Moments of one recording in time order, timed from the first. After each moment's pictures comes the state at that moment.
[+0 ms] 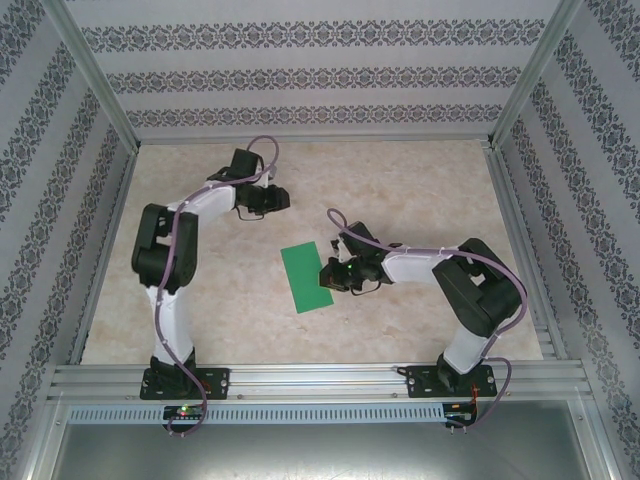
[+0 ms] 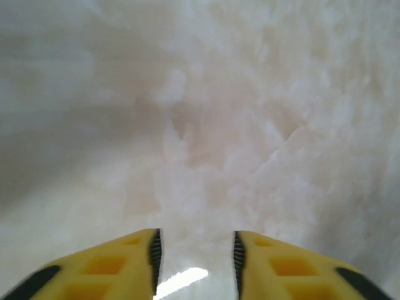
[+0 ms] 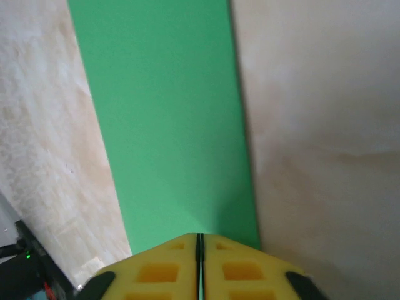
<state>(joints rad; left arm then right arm) -0.22 1.99 1.44 -0.42 0.41 -0.42 0.65 1.71 0.82 -0.12 -0.48 0.80</state>
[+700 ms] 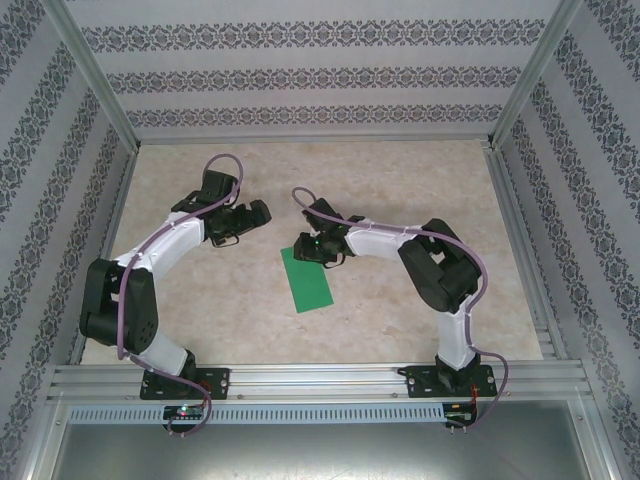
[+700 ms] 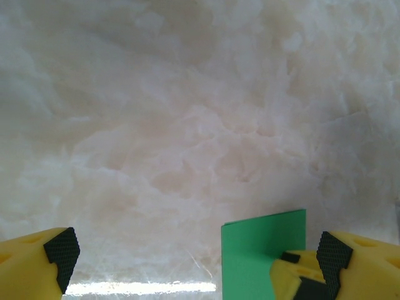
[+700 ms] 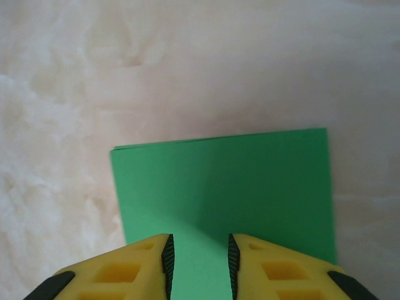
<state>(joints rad) -0.21 1.56 1.08 -0.53 0.18 -0.63 0.70 2.00 1.25 -0.29 -0.23 0.76</state>
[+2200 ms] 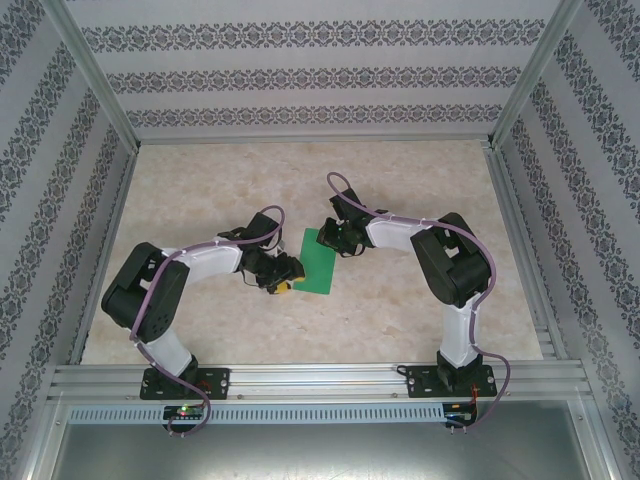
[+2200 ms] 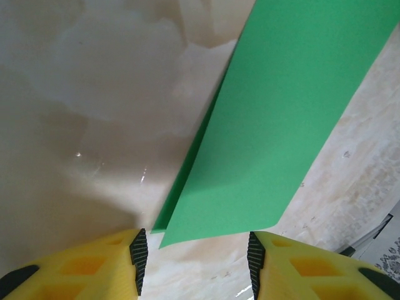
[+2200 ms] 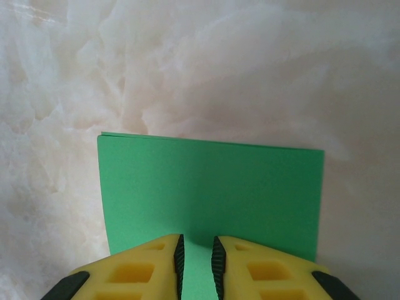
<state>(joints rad) -0.48 1.69 0.87 -0.38 0.53 -0.90 0.55 1.98 1.17 -0.21 -0.23 0.91</state>
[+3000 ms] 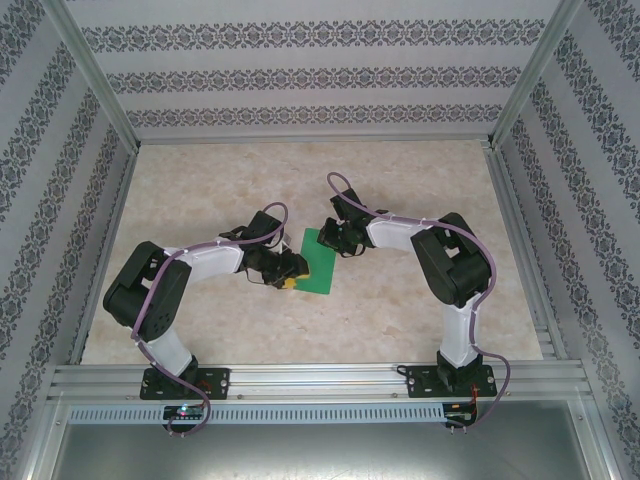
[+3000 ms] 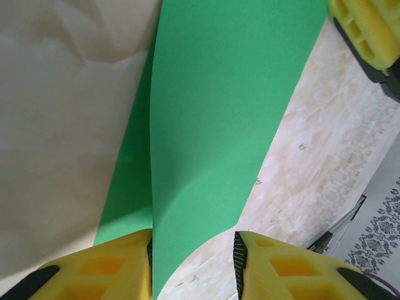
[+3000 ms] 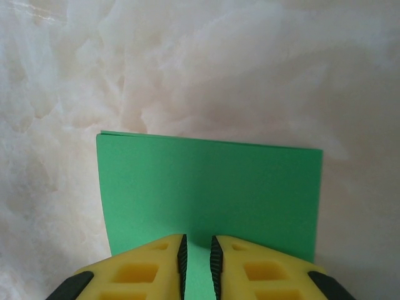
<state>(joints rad) -0.49 1.69 0.87 -0.28 0.59 -0.90 0.54 1.98 1.17 -0.20 -0.24 0.91</state>
